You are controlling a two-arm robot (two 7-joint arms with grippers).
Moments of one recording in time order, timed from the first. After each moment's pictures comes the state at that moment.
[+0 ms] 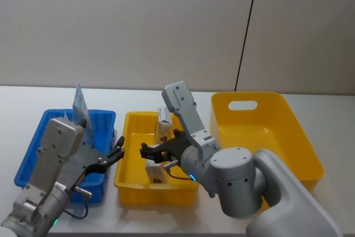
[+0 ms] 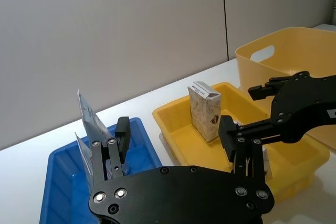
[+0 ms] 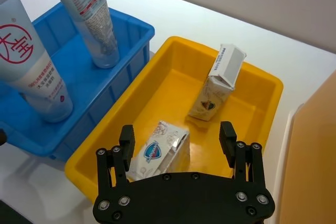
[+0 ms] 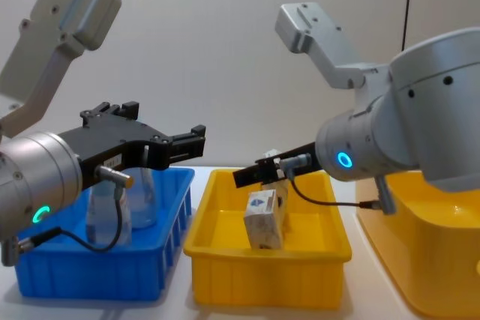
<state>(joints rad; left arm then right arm) -0.24 0.38 0.45 -1.63 -0.20 0.01 -0.01 0.51 0.02 -0.47 -1.33 0.10 0.63 0.06</state>
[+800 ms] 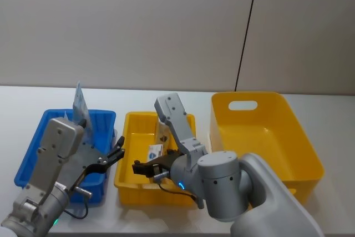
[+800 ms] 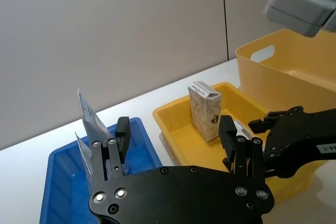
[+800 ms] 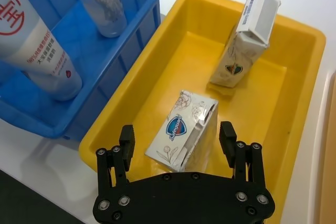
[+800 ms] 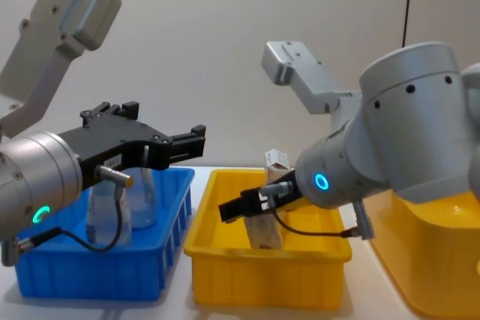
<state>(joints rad) -0.24 0.38 0.45 -1.63 -0.20 0.01 -0.01 0.51 -0.05 -0.43 -1.26 0.12 0.74 0.04</state>
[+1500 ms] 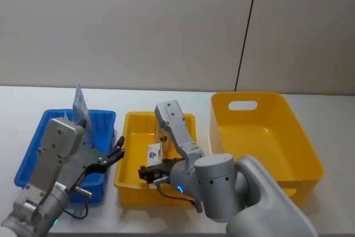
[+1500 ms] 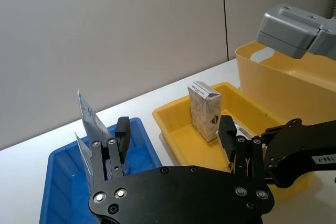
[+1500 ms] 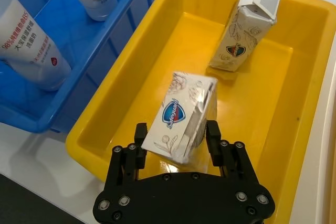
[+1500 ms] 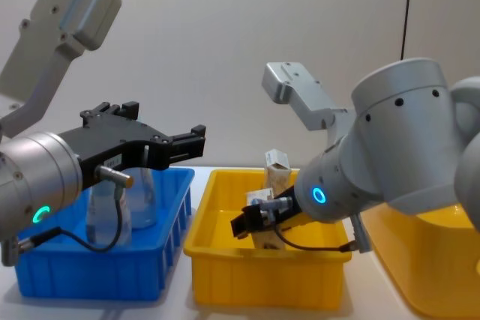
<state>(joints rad) -0.24 0.38 0.45 -1.63 -0.20 0.01 -0.01 0.53 -0.08 -0.41 -1.20 0.11 0.76 0.03</state>
